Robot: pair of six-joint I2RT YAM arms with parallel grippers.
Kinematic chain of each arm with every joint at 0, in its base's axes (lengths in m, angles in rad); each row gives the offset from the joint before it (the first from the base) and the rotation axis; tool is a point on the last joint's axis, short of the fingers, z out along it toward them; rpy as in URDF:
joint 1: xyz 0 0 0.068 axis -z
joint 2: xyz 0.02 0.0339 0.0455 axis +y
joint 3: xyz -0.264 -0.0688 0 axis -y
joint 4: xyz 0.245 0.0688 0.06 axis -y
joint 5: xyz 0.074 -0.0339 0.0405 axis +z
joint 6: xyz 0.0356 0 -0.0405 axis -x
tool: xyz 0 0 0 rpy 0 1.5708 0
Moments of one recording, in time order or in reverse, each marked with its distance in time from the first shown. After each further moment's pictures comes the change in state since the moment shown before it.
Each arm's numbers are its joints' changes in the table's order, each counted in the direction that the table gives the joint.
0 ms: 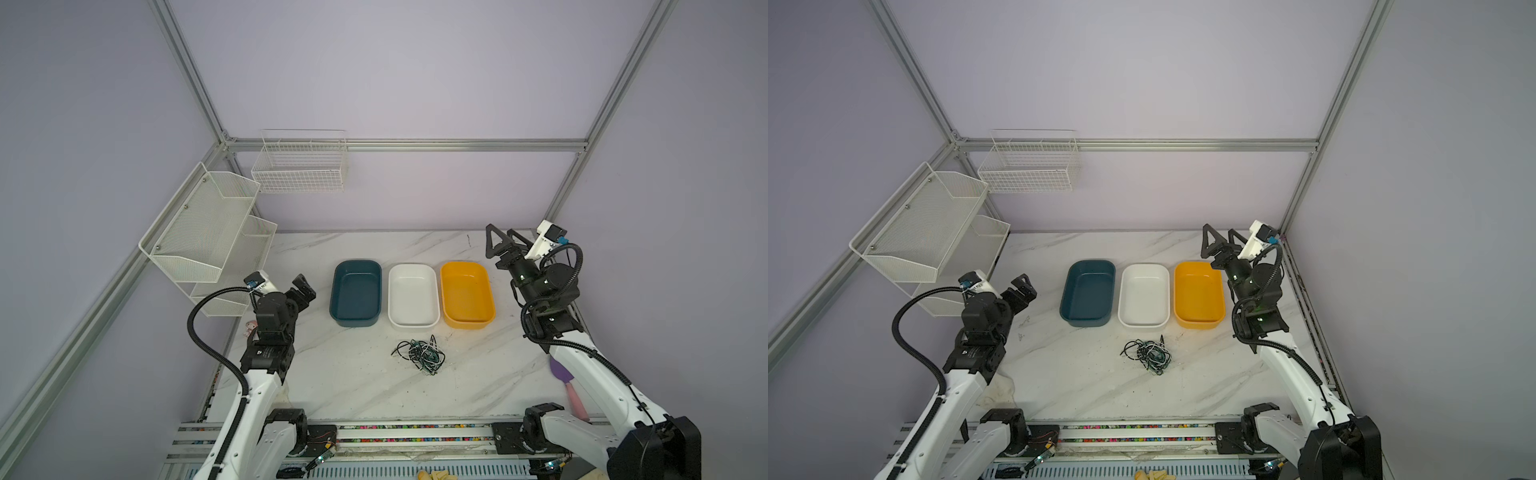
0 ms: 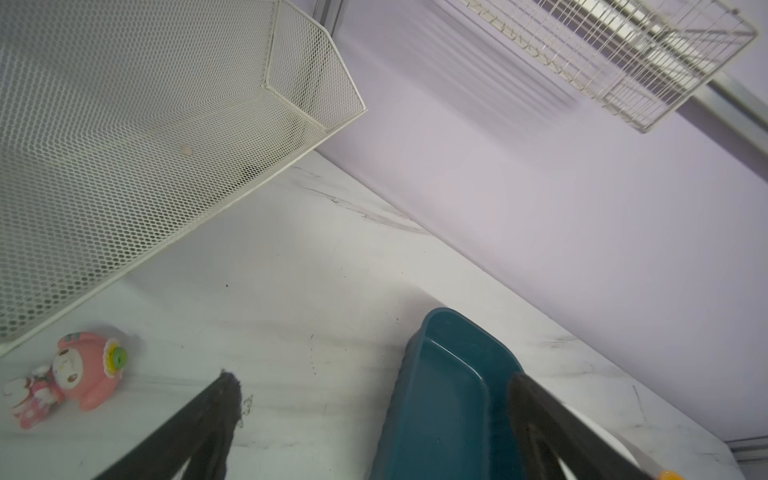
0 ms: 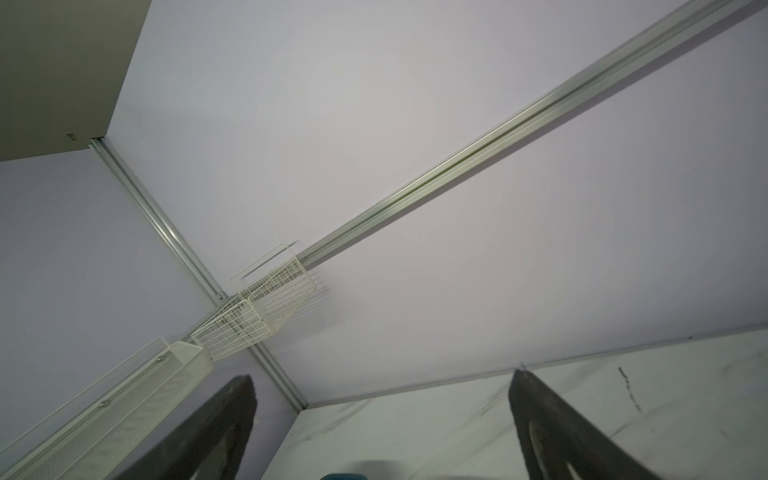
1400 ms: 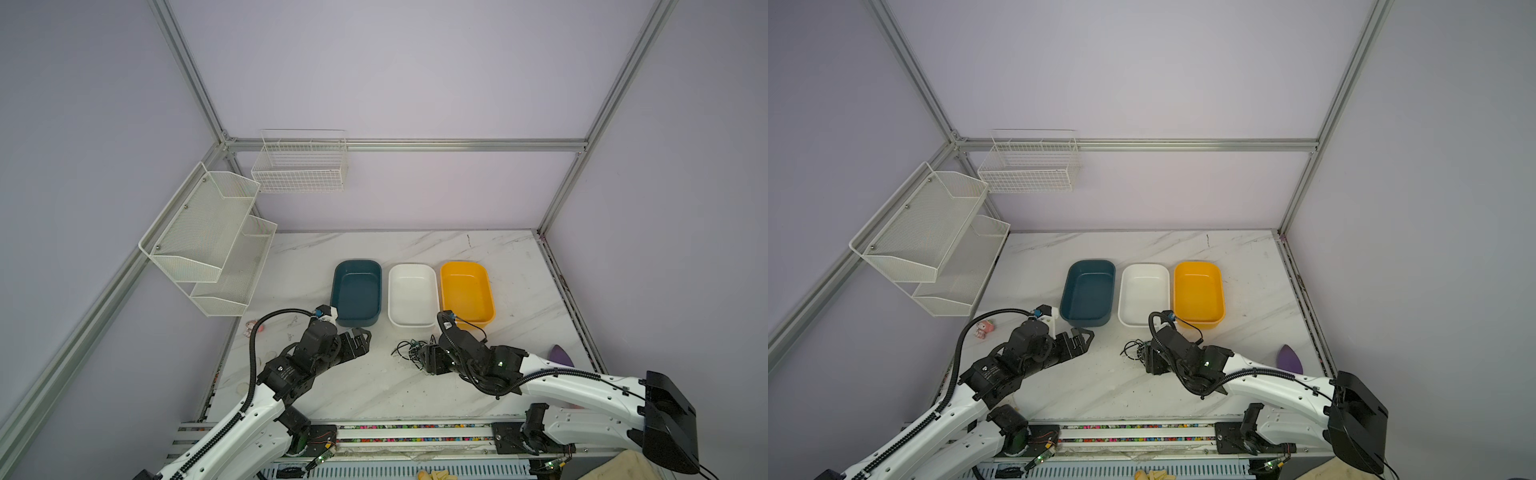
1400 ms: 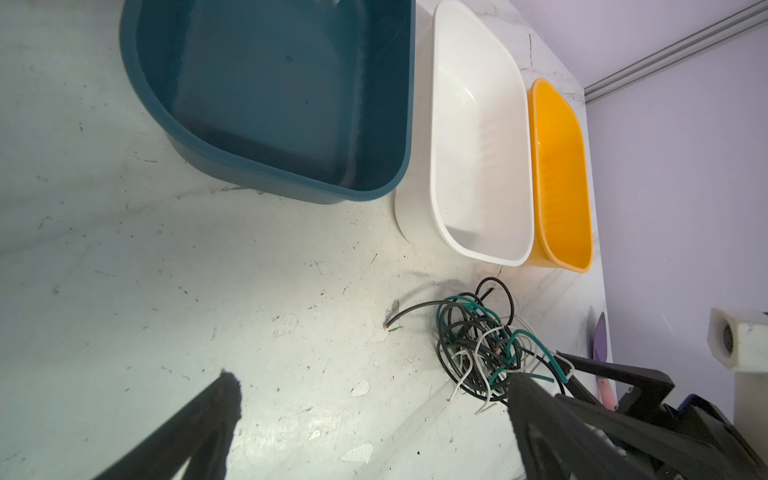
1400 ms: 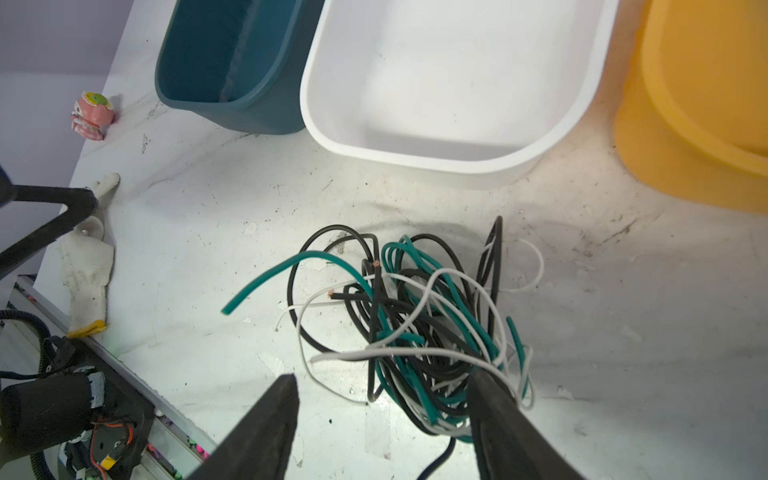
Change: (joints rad) left arm 0.572 -0.038 -0.073 -0.386 -0.222 0.274; right arm -0.837 0.078 -0.109 -0.866 -0.348 -0.137
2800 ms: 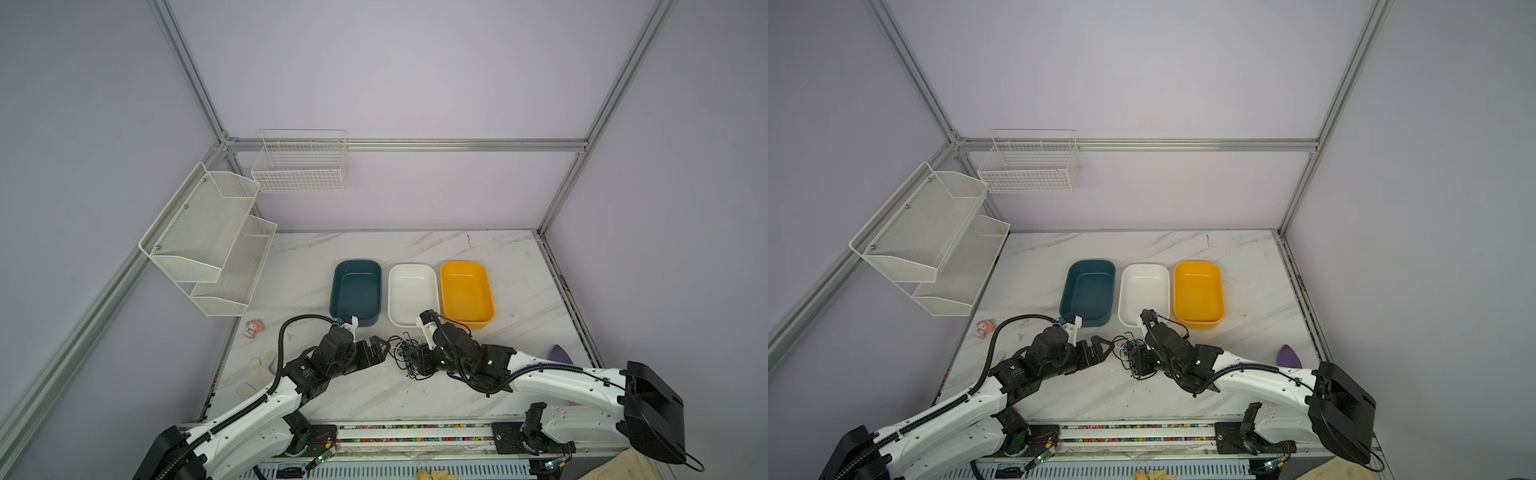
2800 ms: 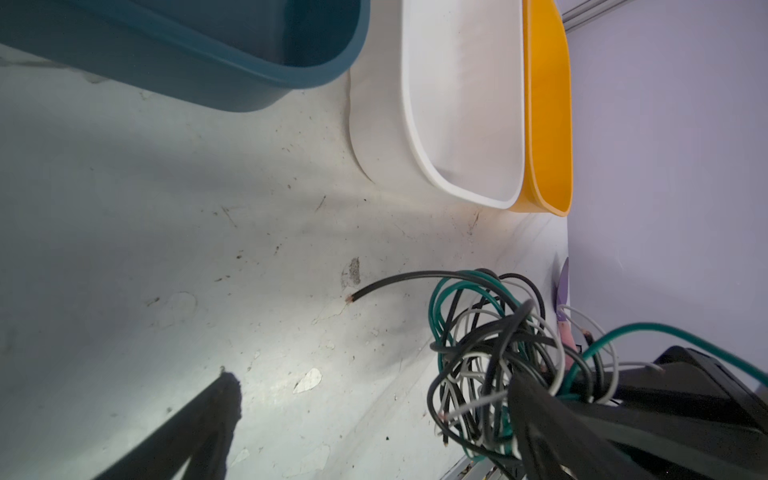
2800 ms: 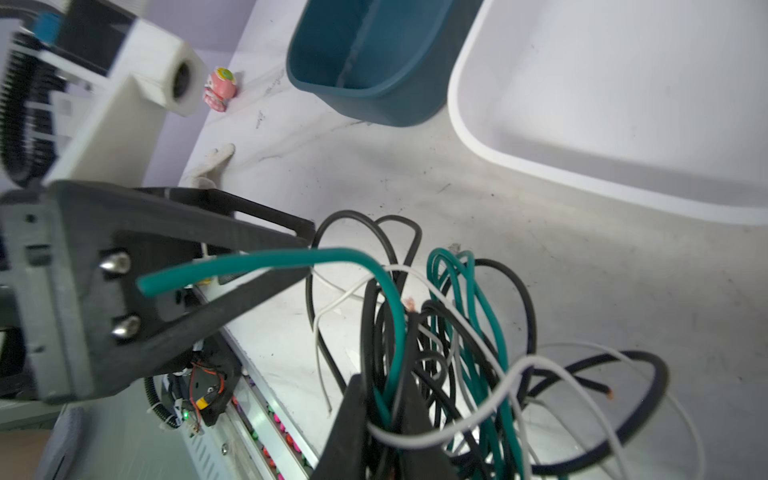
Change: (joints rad) left arm 0.099 0.157 -0.168 0.370 -0.146 0.107; right arm -0.004 0.077 -0.006 0.261 0.231 0.088
